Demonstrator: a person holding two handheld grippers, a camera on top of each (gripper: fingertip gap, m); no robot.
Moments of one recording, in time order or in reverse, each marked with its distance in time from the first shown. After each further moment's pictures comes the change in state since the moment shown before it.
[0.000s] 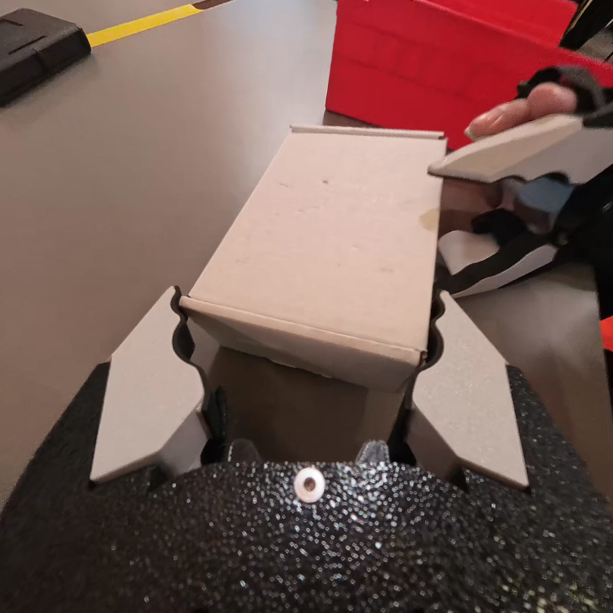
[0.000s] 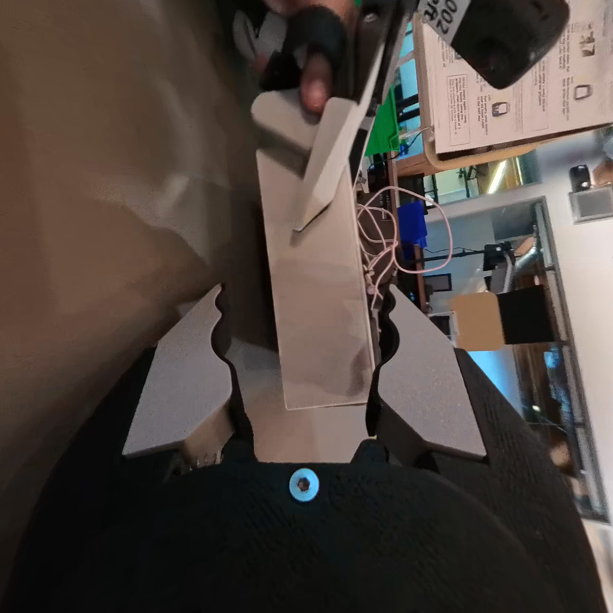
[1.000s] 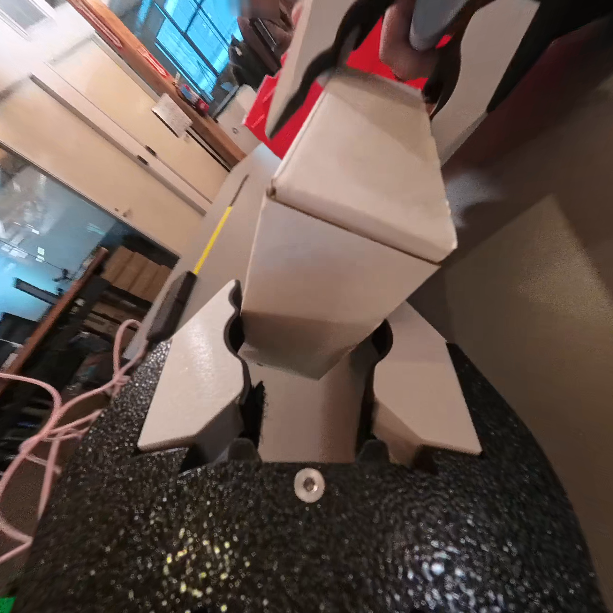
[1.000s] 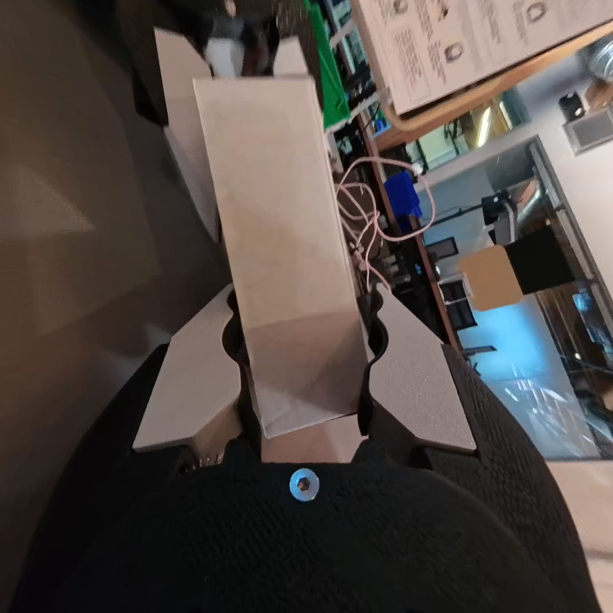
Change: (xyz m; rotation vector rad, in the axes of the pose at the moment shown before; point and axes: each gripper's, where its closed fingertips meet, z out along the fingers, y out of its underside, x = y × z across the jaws) left arm 0.030 -0.014 0.002 0.222 -0.190 0.850; right arm 0.029 0.018 -0.018 -0.008 0.073 0.206
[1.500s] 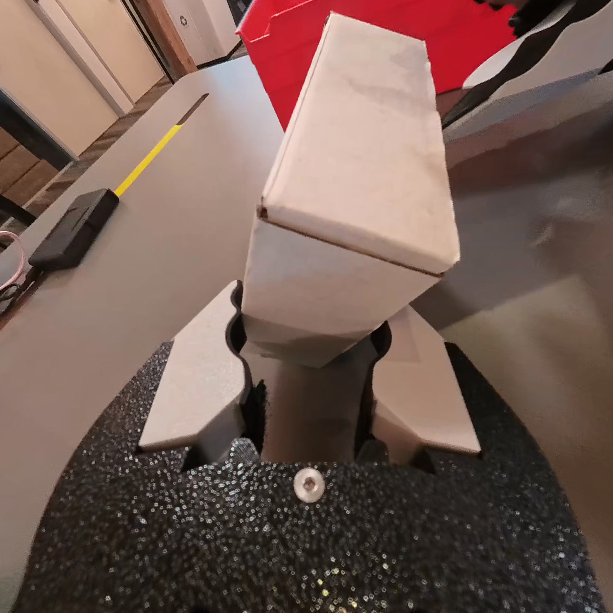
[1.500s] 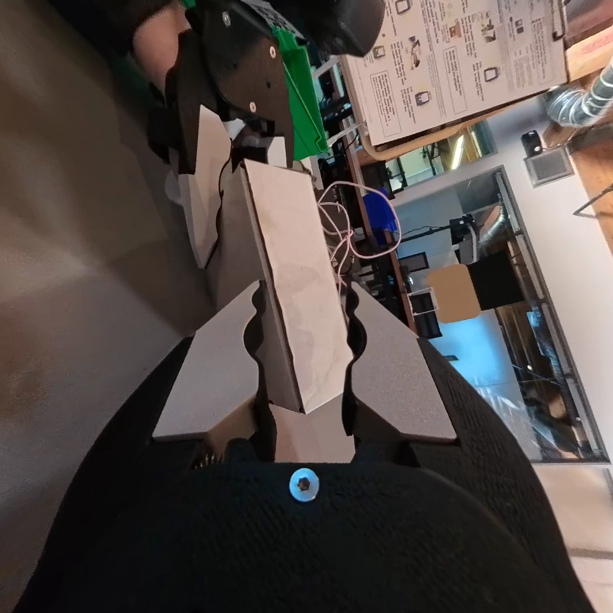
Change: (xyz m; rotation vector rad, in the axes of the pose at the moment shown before) left arm 0.005 0.014 0.005 -0.127 0.139 -0.366; right arm 0.018 -0.032 -0.021 0.011 0.044 -0.095
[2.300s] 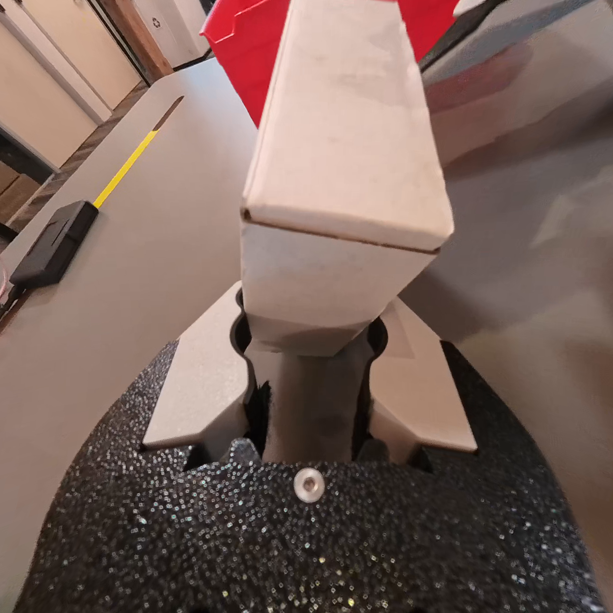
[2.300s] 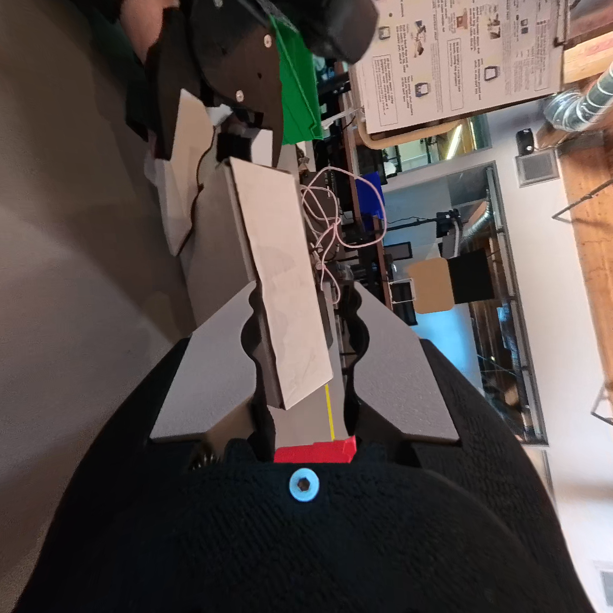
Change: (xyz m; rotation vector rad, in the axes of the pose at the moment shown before) left arm 0.014 0.000 0.000 -0.010 0.048 0.054; right arm 0.011 -0.009 -0.012 -0.081 0.013 -0.099
